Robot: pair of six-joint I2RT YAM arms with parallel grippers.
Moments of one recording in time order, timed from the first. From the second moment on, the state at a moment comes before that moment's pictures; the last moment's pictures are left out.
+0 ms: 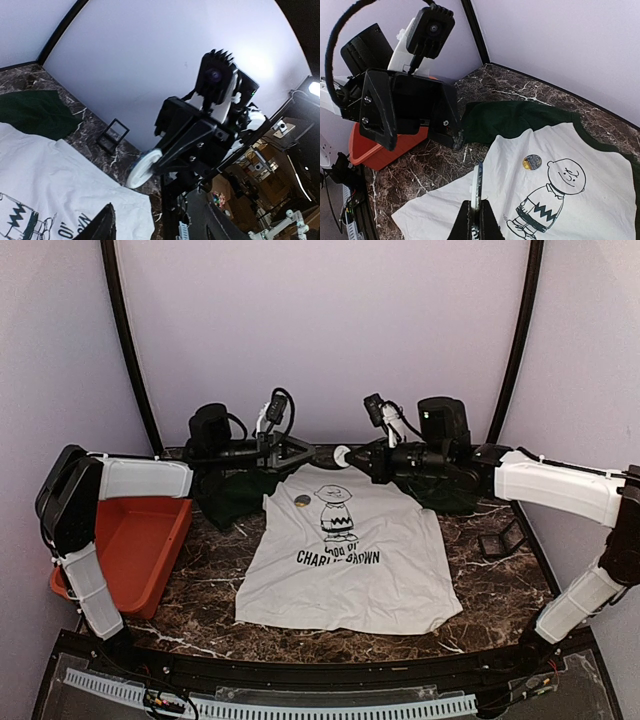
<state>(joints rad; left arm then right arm) -0.53 1.81 1.20 0.69 1.03 -0.83 0.72 1.50 1.18 0.00 -0.33 0.19</state>
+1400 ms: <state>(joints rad) -0.58 1.97 1.26 0.83 1.04 -1.01 0.75 1.53 1.18 0.00 -0.34 0.17</state>
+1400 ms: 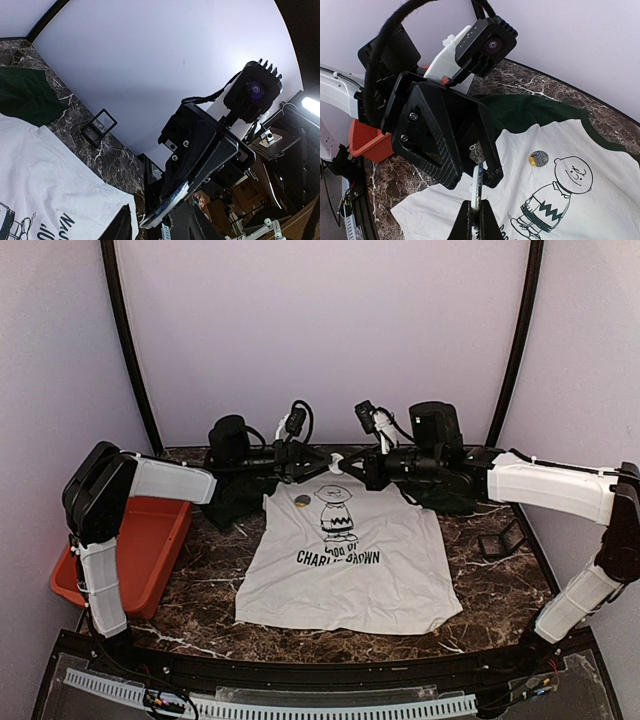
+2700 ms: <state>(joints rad) -0.58 1.97 1.23 0.90 1.06 -1.04 0.75 1.51 1.18 0.01 -0.34 0.17</state>
